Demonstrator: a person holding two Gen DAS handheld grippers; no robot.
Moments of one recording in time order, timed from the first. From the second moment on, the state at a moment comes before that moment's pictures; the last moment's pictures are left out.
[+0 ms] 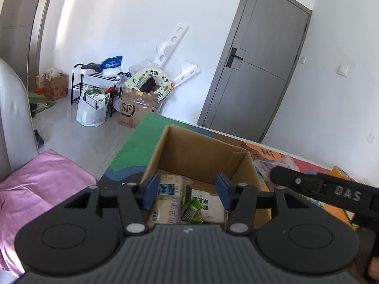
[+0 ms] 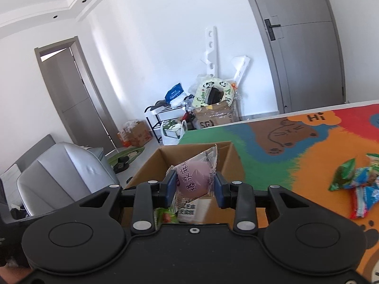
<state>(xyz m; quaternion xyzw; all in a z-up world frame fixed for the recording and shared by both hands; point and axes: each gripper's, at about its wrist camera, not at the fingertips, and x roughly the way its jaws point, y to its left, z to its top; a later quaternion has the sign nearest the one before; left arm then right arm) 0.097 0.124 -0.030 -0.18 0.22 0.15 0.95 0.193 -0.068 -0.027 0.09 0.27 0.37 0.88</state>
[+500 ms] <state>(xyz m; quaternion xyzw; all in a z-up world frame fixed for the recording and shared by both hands) 0.093 0.126 -0.027 -0.19 0.21 0.17 0.94 0.197 -0.087 -0.025 0.11 0.29 0.36 0.88</state>
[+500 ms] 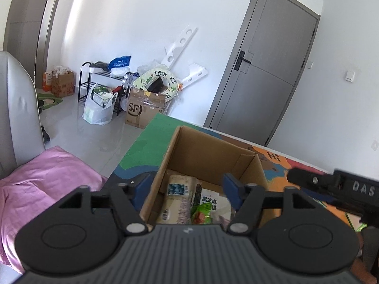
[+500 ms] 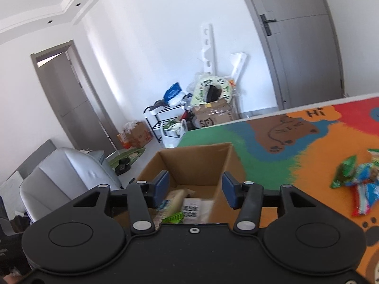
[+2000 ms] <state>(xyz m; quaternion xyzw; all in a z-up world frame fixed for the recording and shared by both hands) 0.161 -0.040 -0.046 -0.12 0.27 0.03 0.96 0.207 -0.289 -0.076 0.15 0.30 0.19 0.92</state>
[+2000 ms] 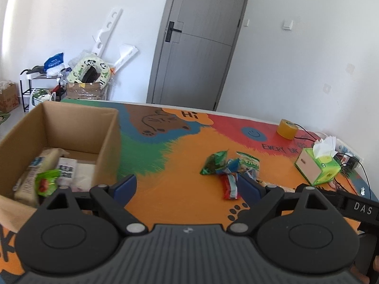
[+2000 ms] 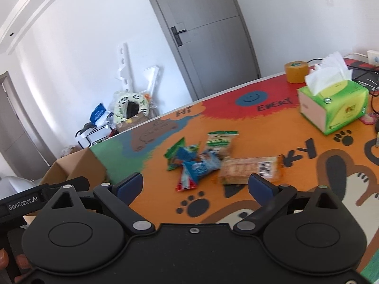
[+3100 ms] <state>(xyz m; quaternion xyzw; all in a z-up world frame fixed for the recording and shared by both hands) 0.269 -0.112 -0.076 -0.08 0.31 -0.03 0.95 0.304 -0.323 -0.112 0.19 0.34 0.18 0.90</state>
